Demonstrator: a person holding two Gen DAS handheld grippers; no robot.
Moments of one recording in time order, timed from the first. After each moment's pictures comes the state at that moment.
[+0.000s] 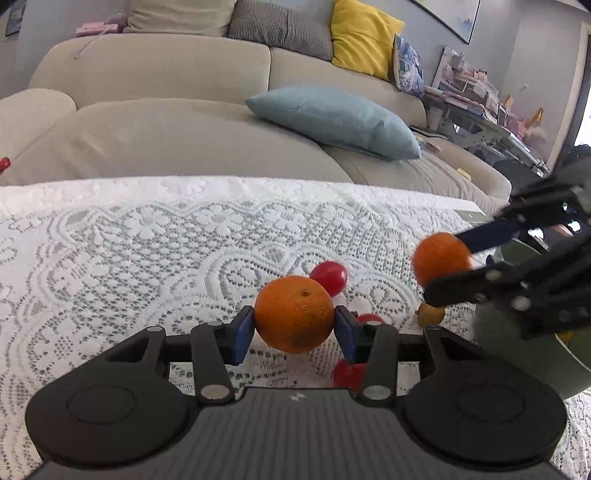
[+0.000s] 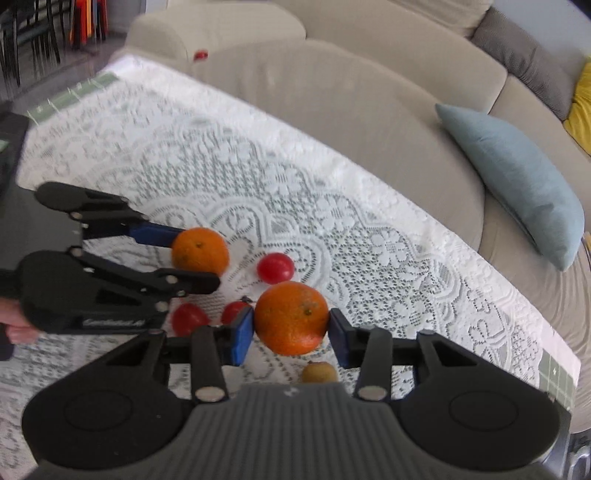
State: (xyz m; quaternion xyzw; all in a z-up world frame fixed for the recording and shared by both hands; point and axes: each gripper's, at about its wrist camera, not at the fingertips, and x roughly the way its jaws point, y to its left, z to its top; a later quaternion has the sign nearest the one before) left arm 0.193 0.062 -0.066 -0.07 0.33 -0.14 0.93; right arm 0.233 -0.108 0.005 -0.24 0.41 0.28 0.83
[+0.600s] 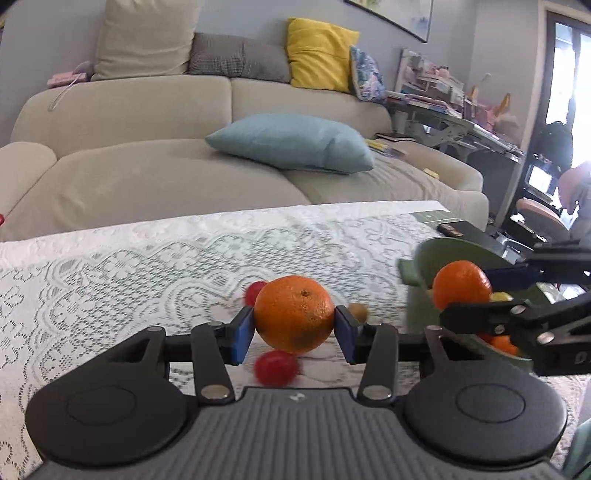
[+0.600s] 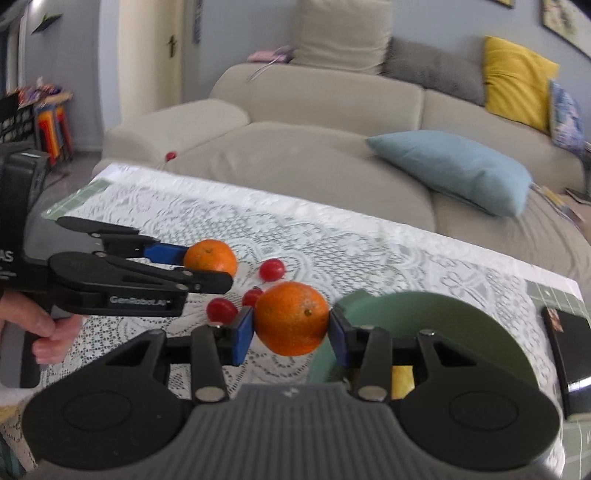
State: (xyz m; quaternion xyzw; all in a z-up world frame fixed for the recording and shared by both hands) left arm 0.143 0.014 -0.020 -0.02 0.29 -0.17 0.94; right arm 0.131 -0.194 0.015 -0.08 0.31 0.23 0.92
